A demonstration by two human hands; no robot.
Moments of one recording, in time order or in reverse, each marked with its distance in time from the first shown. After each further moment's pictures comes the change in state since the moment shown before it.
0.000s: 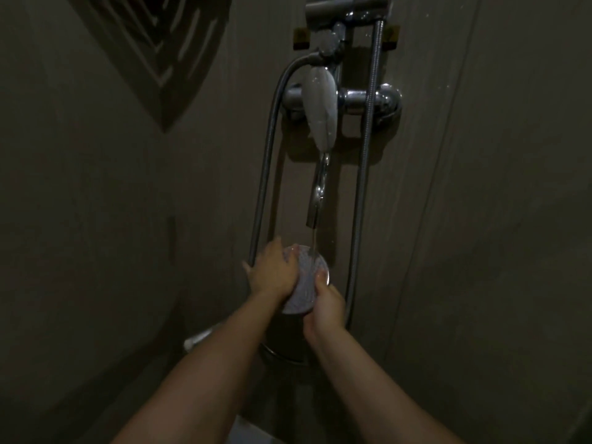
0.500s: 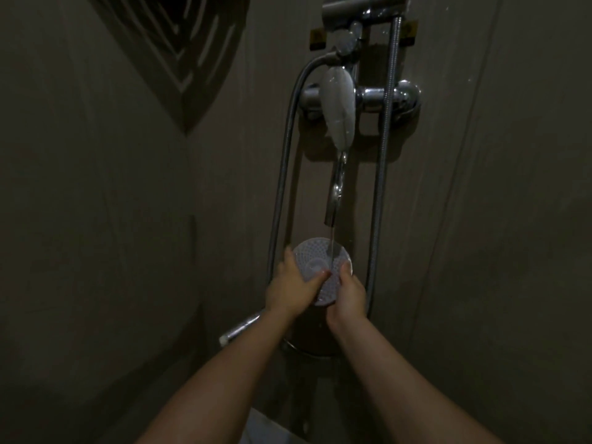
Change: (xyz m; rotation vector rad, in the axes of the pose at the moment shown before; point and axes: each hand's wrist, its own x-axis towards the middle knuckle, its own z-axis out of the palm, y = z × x) left_hand -0.026 -0.020 -0.001 -0.218 -0.142 -0.015; right_hand 0.000 -0.014 0.003 0.006 0.001 -0.022
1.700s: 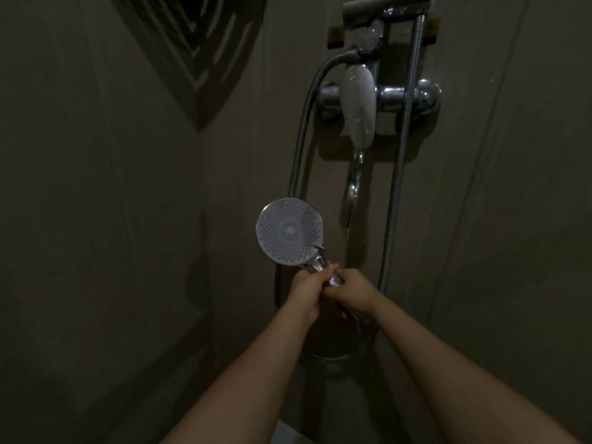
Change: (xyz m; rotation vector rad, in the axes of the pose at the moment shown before) left_hand 0.006 0.010 0.017 -1.218 -0.100 -0.406; right_hand 0.031 -0.022 -0.007 -1.278 -0.435 -0.182
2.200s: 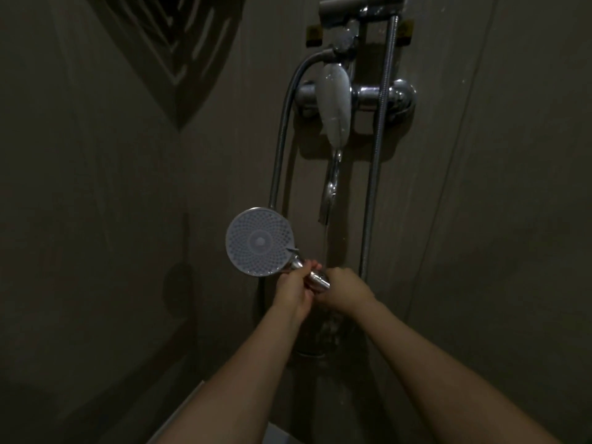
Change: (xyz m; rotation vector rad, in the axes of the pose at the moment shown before) left_hand 0.004 -0.007 0.013 -0.332 0.018 -0.055; right_hand -0.015 -0.008 -0.011 -0.660 0.090 -0.004
